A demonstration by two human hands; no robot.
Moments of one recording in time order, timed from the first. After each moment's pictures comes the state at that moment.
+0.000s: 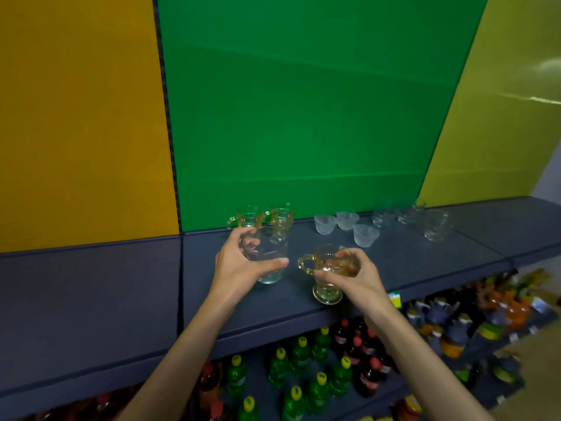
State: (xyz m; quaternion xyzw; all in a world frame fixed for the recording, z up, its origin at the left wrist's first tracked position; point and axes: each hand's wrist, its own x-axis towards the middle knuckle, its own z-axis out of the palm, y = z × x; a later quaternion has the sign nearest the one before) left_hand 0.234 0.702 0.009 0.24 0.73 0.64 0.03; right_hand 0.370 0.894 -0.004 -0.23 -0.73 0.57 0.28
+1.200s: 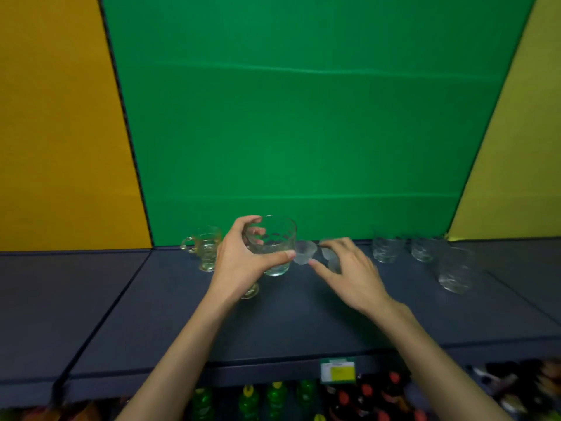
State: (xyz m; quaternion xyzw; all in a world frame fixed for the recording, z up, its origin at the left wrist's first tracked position) left_hand 0.263 0.886 0.059 0.19 0.76 0.61 -0.11; right_hand 0.334 1.095 0.040 -0.07 -0.96 0.19 0.21
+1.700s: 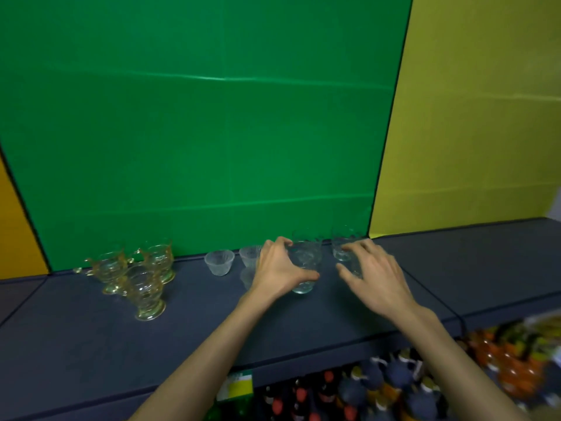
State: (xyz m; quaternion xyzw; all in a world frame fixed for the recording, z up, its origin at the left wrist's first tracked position) left_hand 0.297 1.116 0.040 0.27 0.87 0.40 -0.02; right_hand 0.429 1.269 0.054 -0.17 -0.95 0.06 0.24
